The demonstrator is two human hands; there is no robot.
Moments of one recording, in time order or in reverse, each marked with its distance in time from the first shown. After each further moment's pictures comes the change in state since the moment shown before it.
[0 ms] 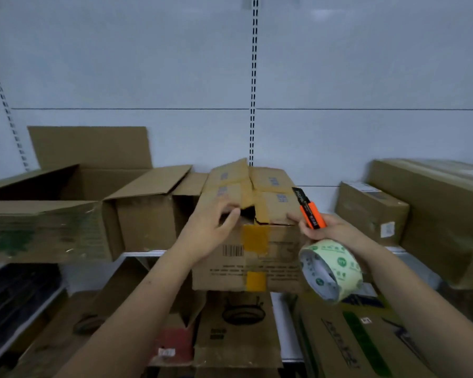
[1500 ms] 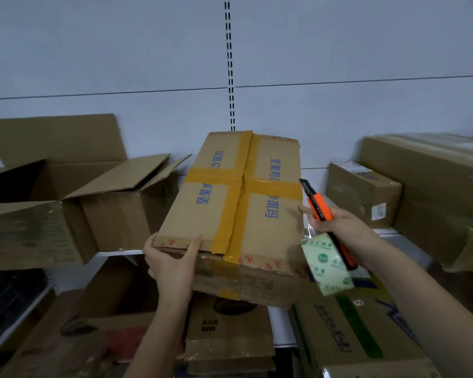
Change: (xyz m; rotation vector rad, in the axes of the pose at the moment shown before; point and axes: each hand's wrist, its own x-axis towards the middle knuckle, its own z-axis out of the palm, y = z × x) left_hand -0.037 -0.027 0.088 -0.687 0.571 -0.694; right_hand -0.011 0.030 -0.037 0.116 0.213 0.096
